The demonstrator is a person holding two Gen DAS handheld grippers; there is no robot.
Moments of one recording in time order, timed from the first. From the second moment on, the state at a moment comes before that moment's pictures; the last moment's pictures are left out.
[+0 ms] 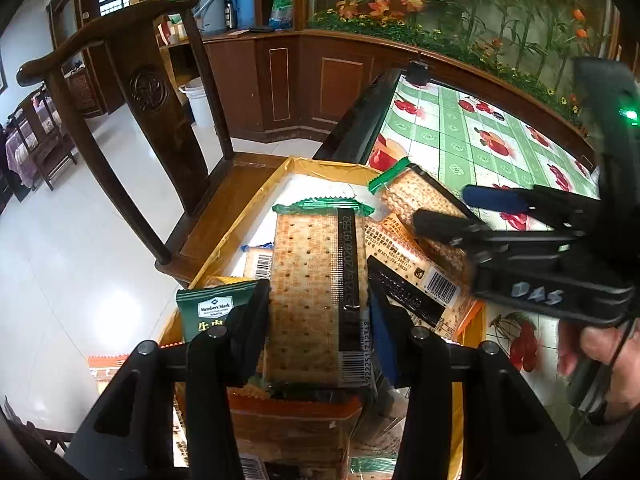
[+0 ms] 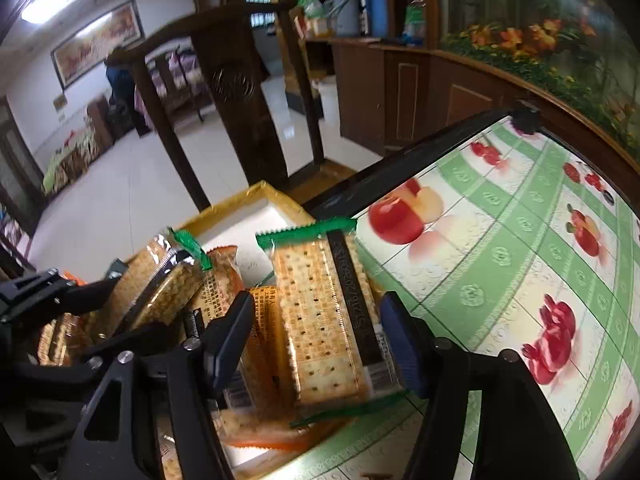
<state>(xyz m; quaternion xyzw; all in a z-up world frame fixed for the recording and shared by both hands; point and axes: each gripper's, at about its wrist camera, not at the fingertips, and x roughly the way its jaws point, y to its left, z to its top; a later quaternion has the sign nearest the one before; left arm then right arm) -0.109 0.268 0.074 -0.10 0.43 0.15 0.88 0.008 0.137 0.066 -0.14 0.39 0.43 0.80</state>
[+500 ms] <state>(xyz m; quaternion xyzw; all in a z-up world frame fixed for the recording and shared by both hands) -0.117 0.264 0.088 -0.09 0.41 0.17 0.89 0.020 0.104 0.078 -0.15 0.34 0.34 0.87</state>
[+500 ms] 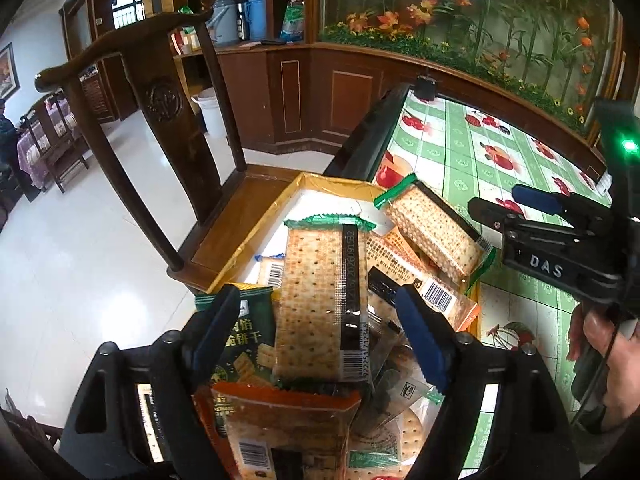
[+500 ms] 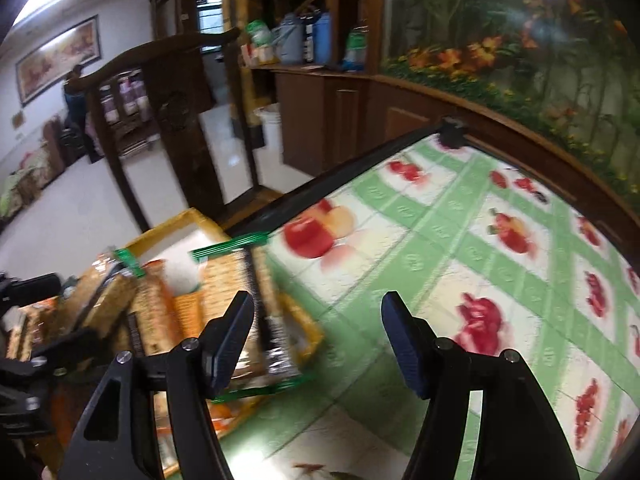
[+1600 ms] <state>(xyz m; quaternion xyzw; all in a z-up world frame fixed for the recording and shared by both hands) -0.148 0.228 0.098 -0.06 0.35 0.21 0.91 -0.048 0.071 0.080 -0.12 0.34 0.36 0.86</state>
